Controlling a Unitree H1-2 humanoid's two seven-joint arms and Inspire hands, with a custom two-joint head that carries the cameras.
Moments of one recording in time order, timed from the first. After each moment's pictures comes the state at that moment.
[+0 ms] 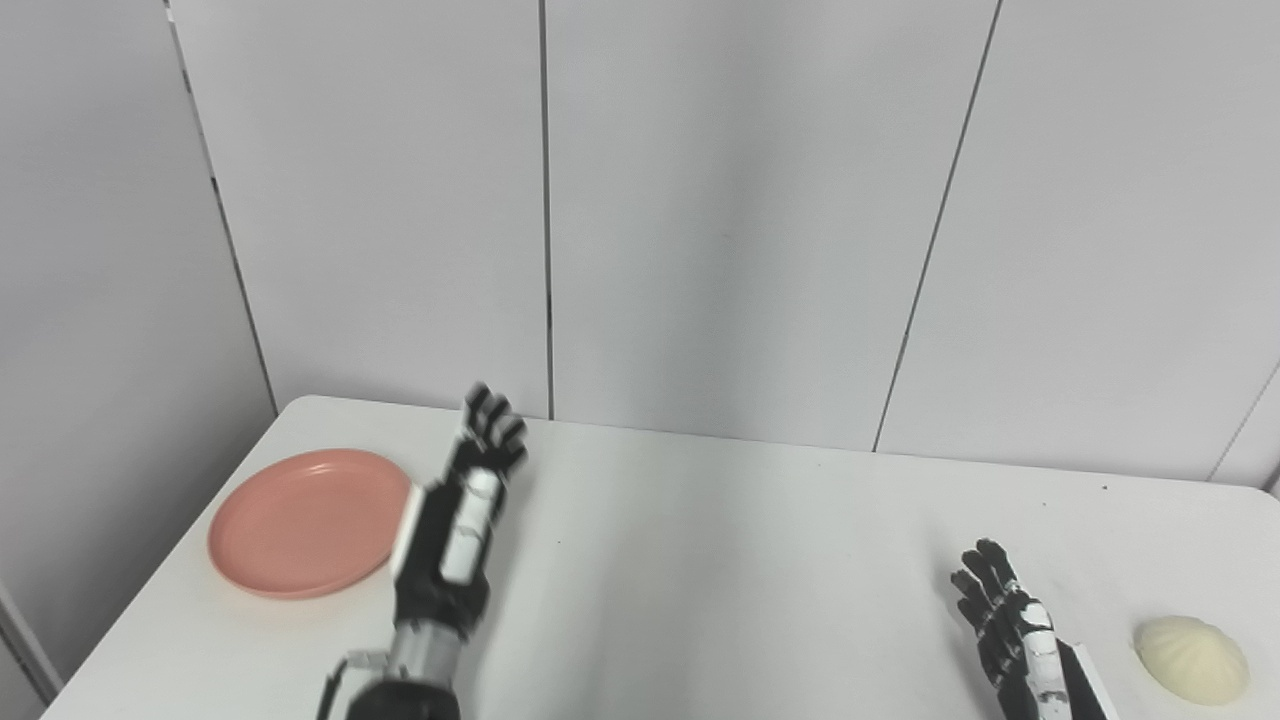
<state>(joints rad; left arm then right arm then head) -0.38 0.00 0.12 0.01 -0.16 -0.13 0.00 -0.15 -0.16 -0.12 0.10 0.23 -0.11 0.20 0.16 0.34</state>
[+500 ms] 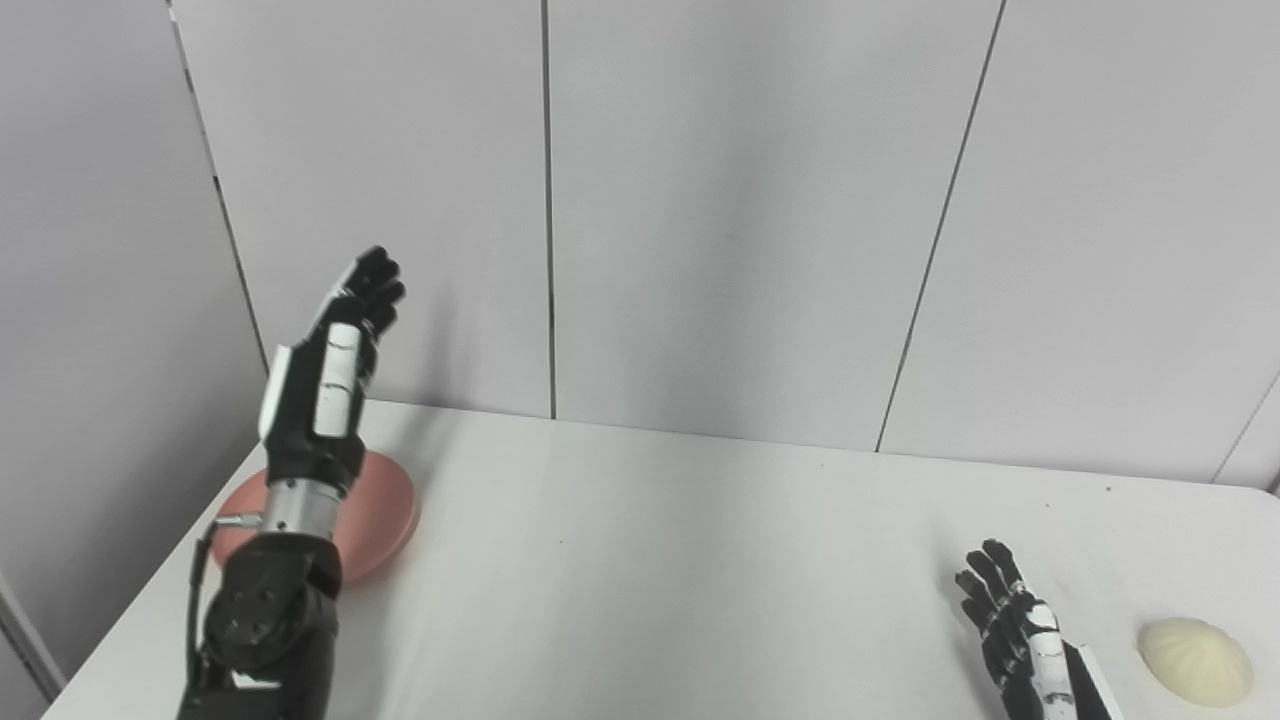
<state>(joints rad) -0.52 0.24 0.24 0.07 -0.17 -0.03 0.02 -0.15 -0.16 -0.13 0.09 0.24 -0.11 0.20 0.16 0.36</state>
